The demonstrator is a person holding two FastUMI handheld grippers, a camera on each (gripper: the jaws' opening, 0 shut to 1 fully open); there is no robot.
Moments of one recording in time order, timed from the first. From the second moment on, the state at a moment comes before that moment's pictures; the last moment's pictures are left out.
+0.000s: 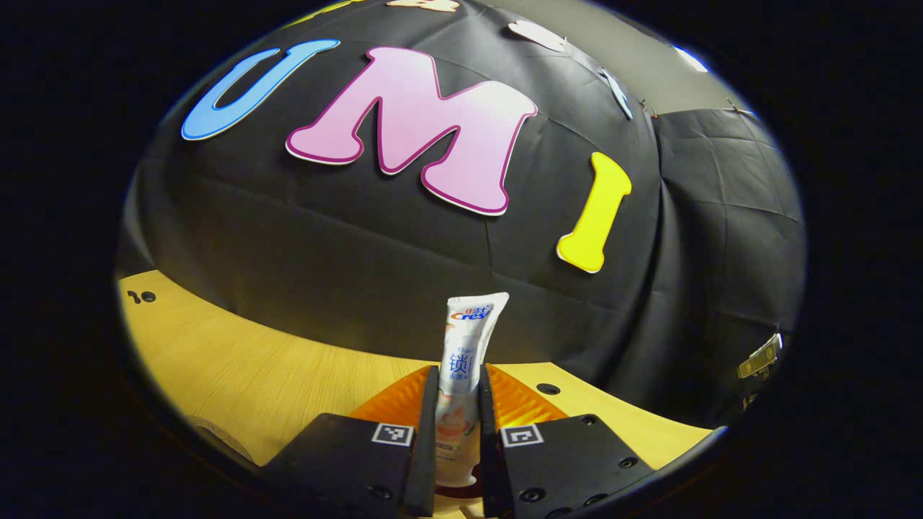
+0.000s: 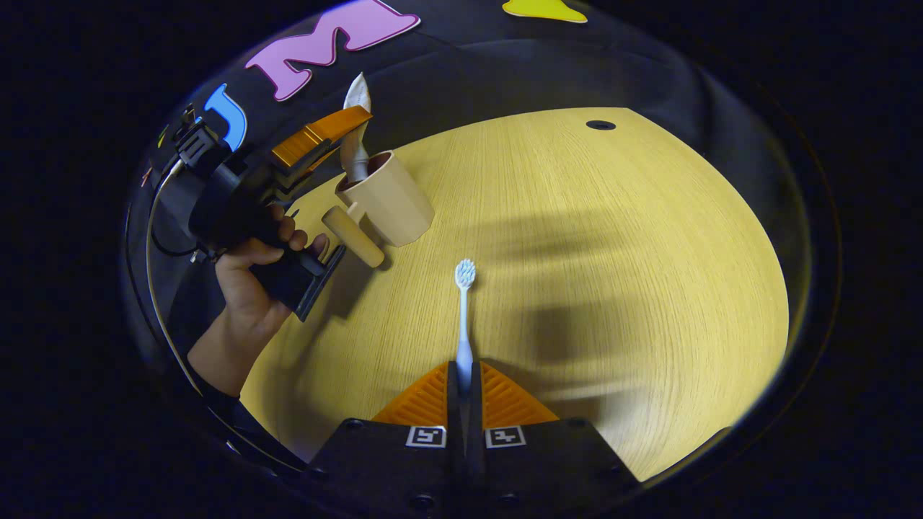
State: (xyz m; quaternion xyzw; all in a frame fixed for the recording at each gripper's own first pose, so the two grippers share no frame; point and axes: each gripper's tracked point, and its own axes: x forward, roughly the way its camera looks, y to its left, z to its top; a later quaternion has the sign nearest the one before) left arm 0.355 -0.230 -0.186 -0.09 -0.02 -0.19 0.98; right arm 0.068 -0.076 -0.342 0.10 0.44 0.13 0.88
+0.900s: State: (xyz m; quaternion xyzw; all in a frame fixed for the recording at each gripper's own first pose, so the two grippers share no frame) left arm 0.247 -0.122 -0.188 -0.12 0.01 -0.07 0.99; right arm 0.207 -0.021 -0.202 0.13 0.24 0.16 0.95
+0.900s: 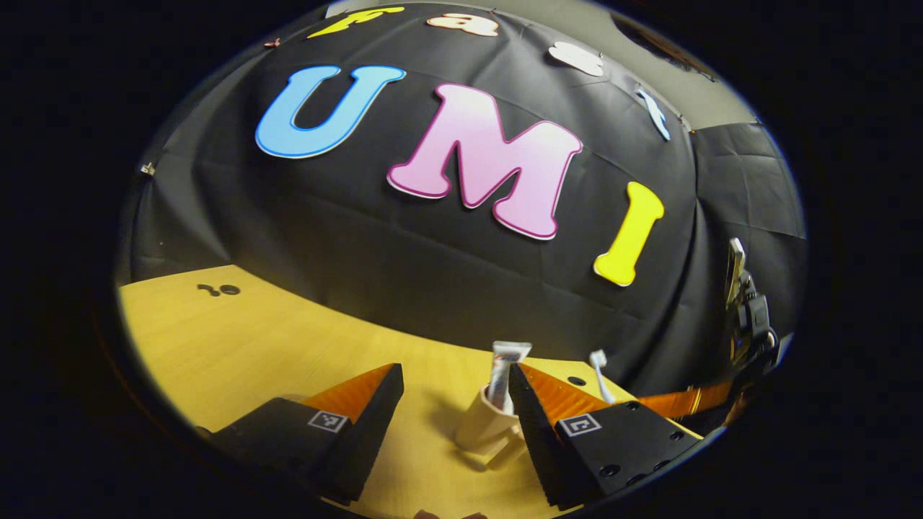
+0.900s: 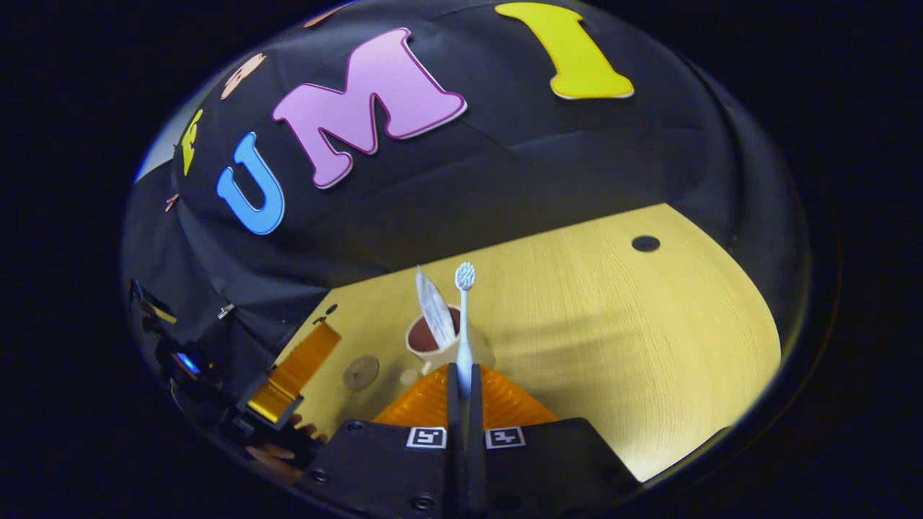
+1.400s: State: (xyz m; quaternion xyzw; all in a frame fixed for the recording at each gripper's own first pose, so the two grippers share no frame) left arm 0.190 -0.083 -0.233 -0.13 0.08 -0.02 0.99; right arm 0.283 -0.006 -0.128 0.17 0.07 0.16 0.97
